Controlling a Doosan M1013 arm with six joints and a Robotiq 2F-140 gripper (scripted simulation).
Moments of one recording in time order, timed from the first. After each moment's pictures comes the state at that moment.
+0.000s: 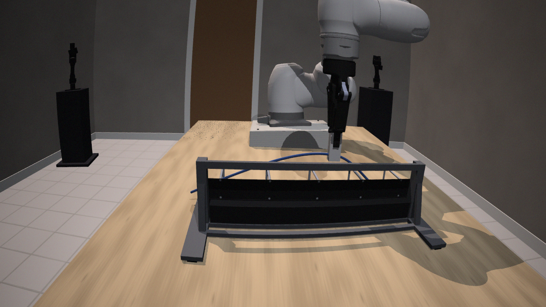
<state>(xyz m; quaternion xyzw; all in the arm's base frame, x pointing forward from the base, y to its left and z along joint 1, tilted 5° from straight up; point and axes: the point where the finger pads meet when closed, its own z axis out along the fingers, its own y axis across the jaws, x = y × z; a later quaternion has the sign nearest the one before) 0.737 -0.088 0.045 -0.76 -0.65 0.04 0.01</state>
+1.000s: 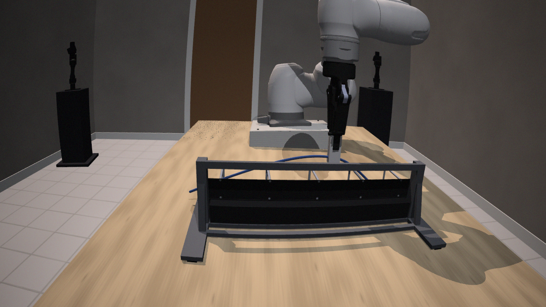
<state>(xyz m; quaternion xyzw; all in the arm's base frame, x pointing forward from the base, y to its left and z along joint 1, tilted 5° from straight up) 0.737 -0.088 0.039 -0.76 -0.65 0.04 0.01</state>
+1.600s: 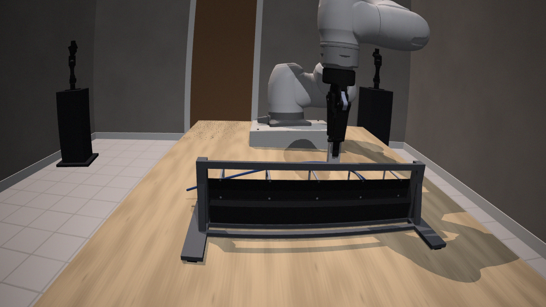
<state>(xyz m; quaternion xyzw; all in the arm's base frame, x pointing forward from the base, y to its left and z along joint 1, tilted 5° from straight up) 0.736 -0.089 0.024 -0.76 -0.65 0.04 0.01</state>
